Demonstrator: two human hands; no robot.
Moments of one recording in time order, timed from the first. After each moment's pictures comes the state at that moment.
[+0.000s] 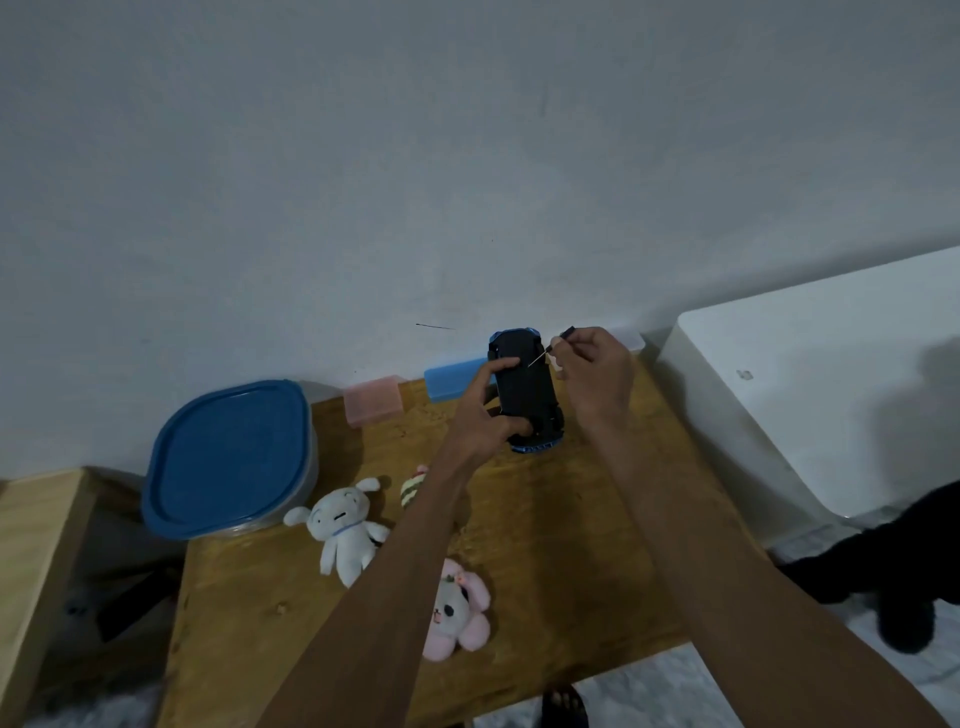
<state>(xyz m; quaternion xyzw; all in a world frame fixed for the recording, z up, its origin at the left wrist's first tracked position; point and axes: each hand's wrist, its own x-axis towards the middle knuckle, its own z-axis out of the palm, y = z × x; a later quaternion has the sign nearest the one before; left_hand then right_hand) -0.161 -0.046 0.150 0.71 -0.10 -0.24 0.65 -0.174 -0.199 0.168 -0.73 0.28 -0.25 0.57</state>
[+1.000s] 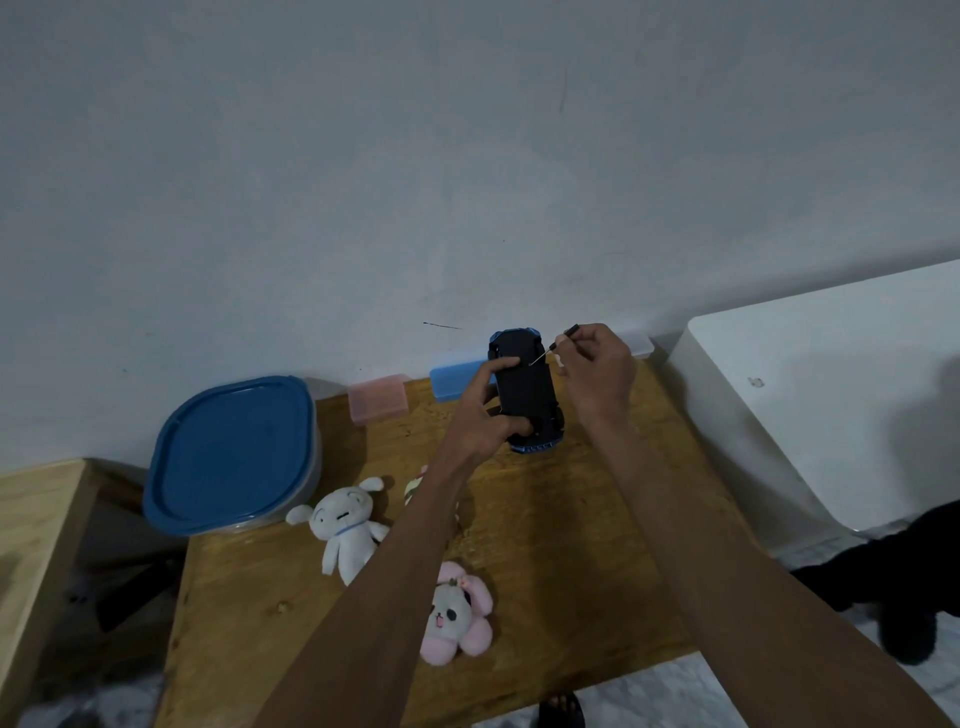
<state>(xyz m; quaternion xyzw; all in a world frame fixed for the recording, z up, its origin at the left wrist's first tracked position) -0.154 -0.039 0.149 0.71 -0.09 -0.24 0.66 -0.160 -0.197 0.162 -0.76 0.25 -0.25 0.55</state>
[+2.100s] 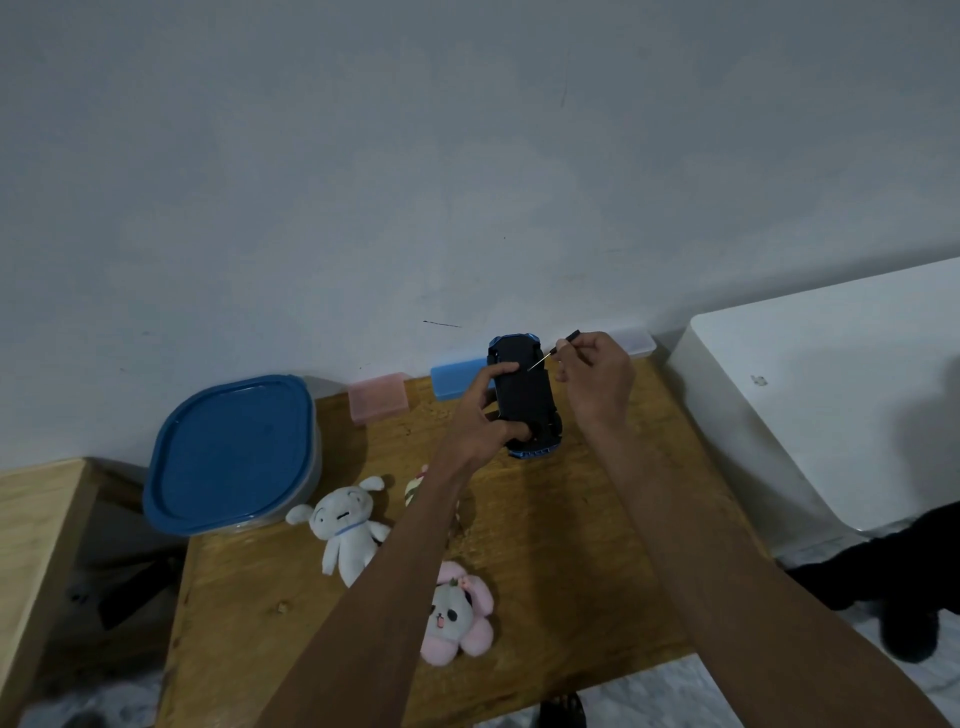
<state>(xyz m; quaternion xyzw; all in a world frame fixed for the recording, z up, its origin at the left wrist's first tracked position) -0.152 -0.036 0.139 0.71 -0.08 -0.25 0.65 -0.159 -0.194 0.152 -0.74 0.29 -0.25 0.55</state>
